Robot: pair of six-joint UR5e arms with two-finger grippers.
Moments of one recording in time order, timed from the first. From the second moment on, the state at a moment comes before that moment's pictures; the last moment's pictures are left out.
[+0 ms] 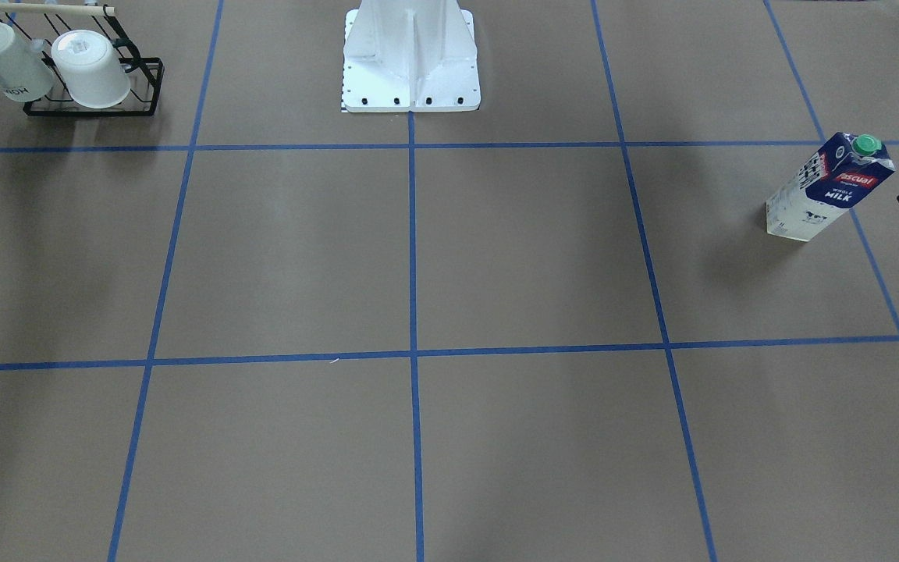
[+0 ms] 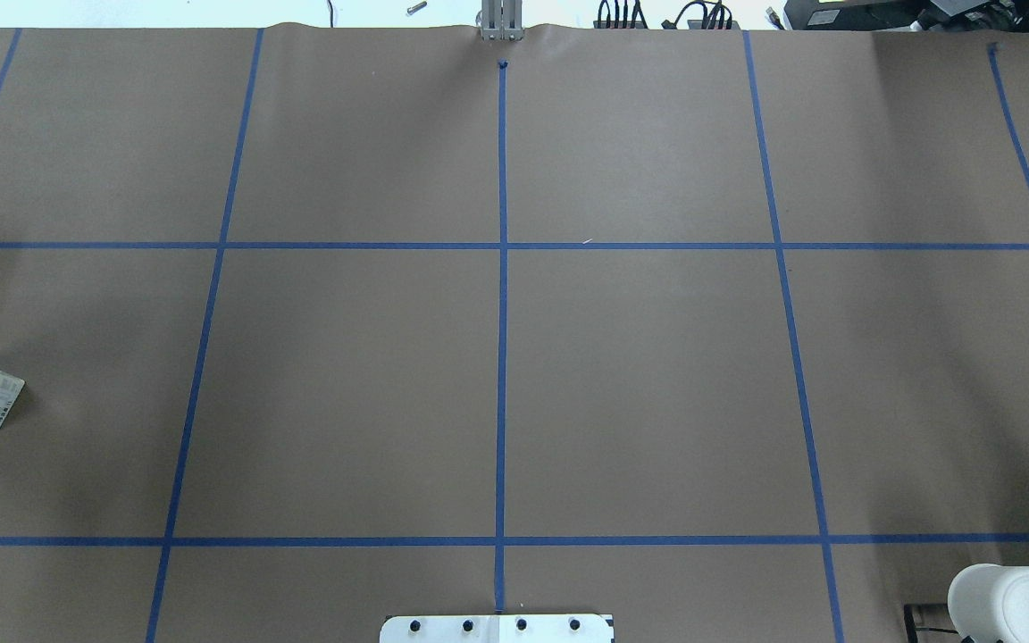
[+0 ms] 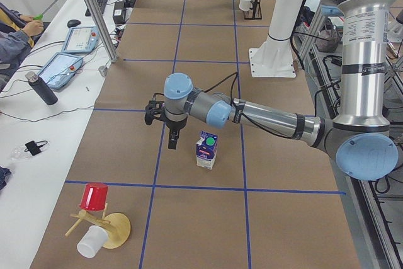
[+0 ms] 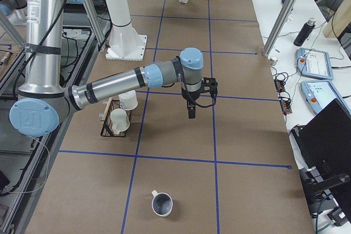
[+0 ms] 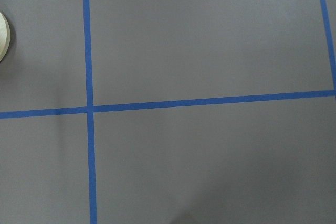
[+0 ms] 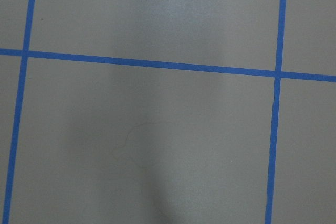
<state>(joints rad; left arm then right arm) -1.39 -1.51 -1.85 -1.76 -2.35 -0.36 1.35 -1.68 2.02 -1.62 2.29 0.28</state>
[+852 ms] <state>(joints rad) -1.39 -1.45 -1.85 -1.94 -2.35 -0.36 1.35 -1.68 2.03 -1.62 2.29 0.29</state>
